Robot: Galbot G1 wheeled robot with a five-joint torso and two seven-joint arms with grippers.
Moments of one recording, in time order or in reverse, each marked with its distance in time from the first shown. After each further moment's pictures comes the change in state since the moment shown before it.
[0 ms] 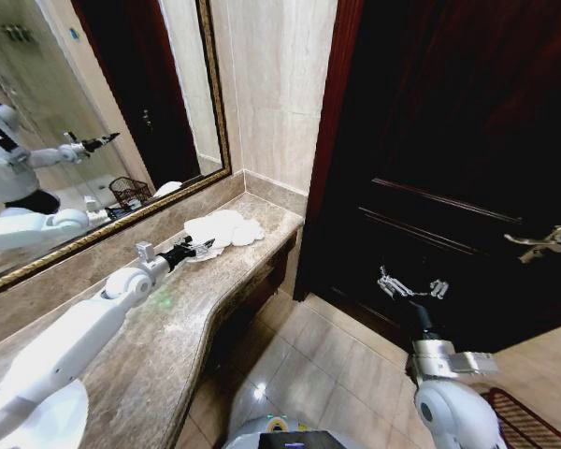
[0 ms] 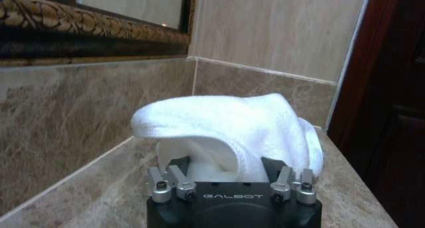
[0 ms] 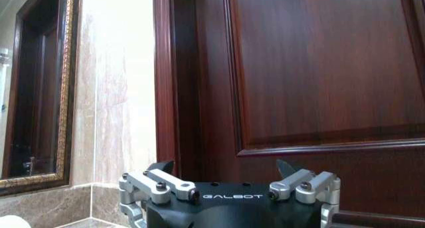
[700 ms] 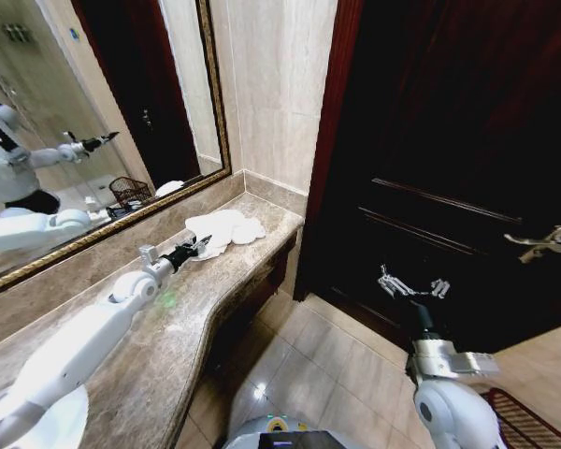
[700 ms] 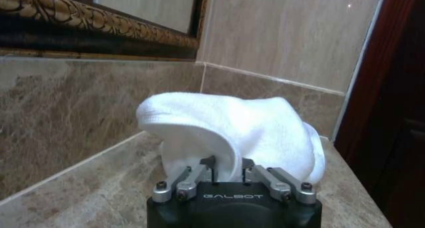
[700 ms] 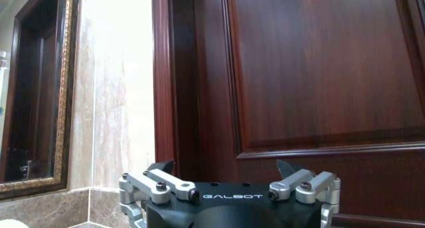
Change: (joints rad) left arm 0.048 -0.038 -0.034 -0.028 -0.007 -0.027 -0.062; right arm 0.002 0.009 0.001 0.003 -0.005 0.006 0.001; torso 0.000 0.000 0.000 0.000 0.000
